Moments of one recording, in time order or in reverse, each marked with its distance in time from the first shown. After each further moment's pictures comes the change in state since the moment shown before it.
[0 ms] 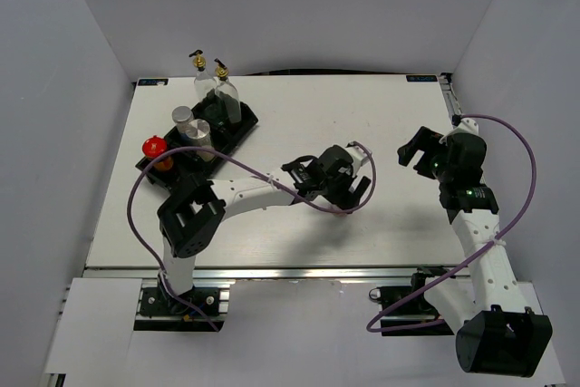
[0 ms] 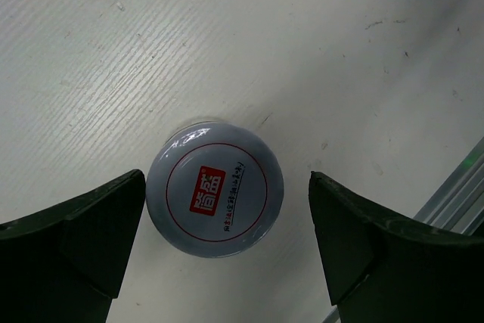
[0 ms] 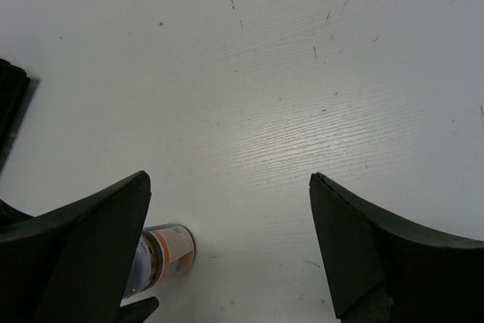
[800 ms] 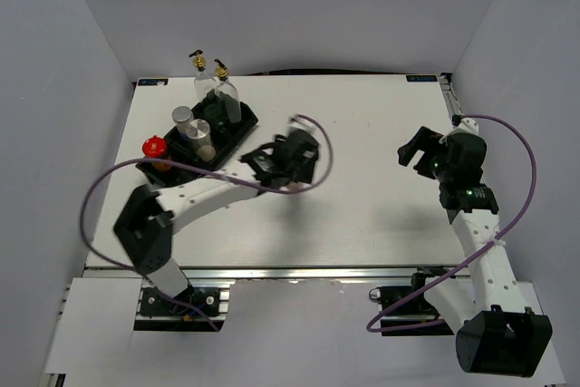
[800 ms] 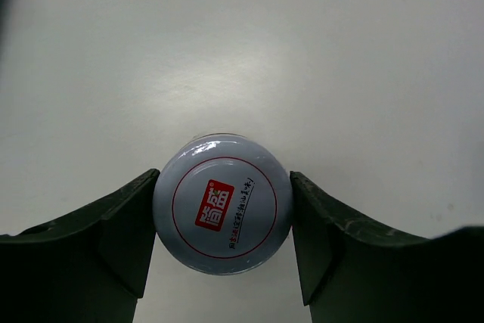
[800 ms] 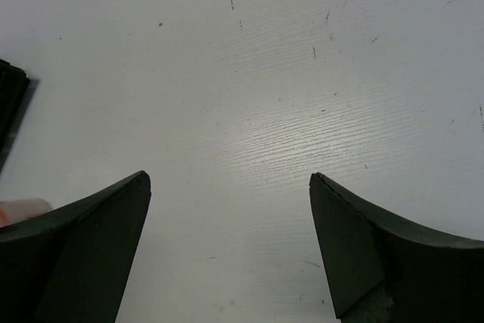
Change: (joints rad) left arm 0.068 -0.200 -0.059 -0.214 -0.394 -0.157; right arm 0.000 0.000 0.000 0.001 0.001 0.000
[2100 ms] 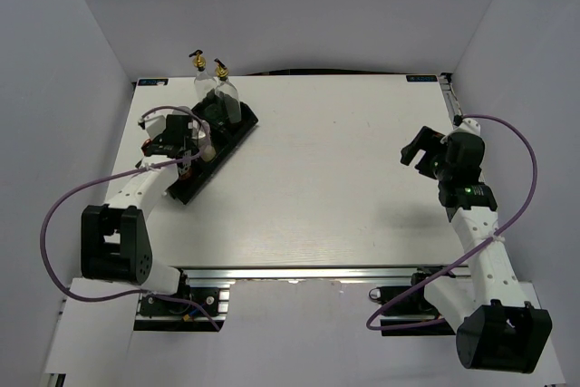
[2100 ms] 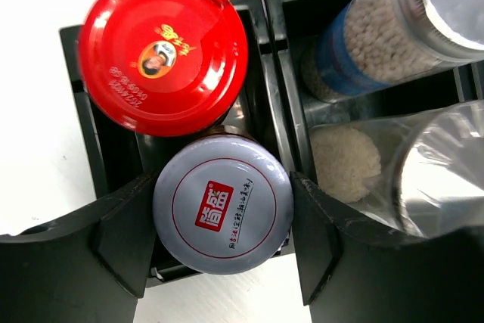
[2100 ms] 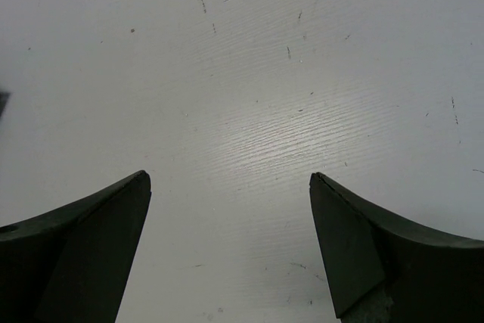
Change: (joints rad) left arm 0.845 -0.255 -0.352 0.071 -0.183 -0.286; right arm 0.000 0.022 -0.002 0.003 0.070 0.001
